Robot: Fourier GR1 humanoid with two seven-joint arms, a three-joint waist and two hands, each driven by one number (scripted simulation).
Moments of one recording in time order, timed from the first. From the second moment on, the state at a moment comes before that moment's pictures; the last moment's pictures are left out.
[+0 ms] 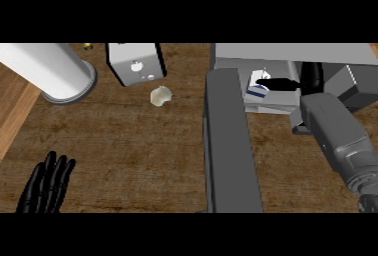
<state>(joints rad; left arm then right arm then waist) 0.50 0.06 -0.23 -2.27 -0.09 0.00 -0.09 -1.01 -0.30 -0.30 -0.14 0.26 -0.45 -0.73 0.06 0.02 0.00</state>
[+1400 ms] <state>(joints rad) 0.53 0.06 -0.28 -2.28 -0.09 0.01 -0.08 -0.66 -0.17 -0.33 -0.21 0.15 -0.06 -0.90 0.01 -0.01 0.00</state>
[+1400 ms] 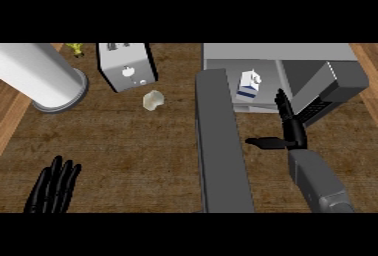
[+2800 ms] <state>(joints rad) 0.12 0.05 -0.44 -1.91 -0.14 -0.16 0.03 -0.05 -0.18 -0.22 -0.69 0.01 0.25 -0.96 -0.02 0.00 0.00</state>
